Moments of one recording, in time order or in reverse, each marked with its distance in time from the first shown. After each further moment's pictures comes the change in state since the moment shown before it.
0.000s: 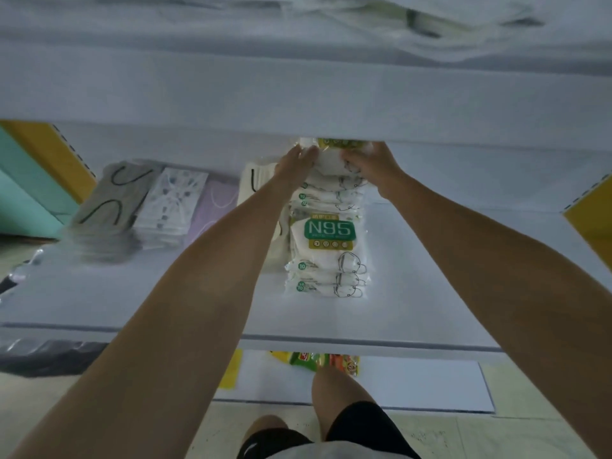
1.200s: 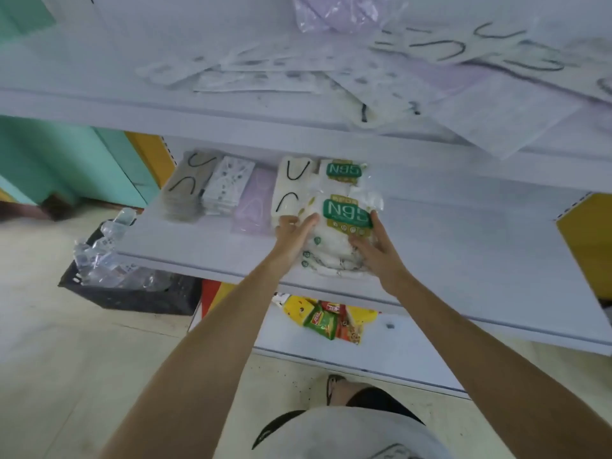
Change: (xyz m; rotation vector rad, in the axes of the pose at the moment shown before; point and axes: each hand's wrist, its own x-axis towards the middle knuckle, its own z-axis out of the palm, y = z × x) left_hand -0.218 -0.014 -0.007 -0.359 0.132 -0.334; right_hand -0.214 0.006 -0.019 0.221 -0.258 0.215
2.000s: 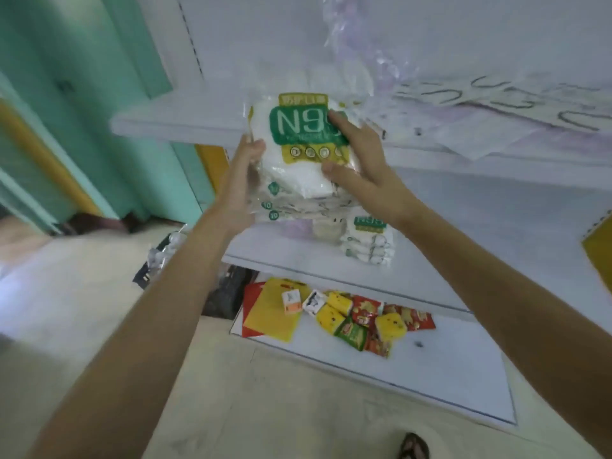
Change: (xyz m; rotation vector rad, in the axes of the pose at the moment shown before) left_hand -0.235 0.128 -0.129 -0.258 0.005 0.504; right_hand -0.164 -0.191 0.059 -0.413 -0.219 -0.765
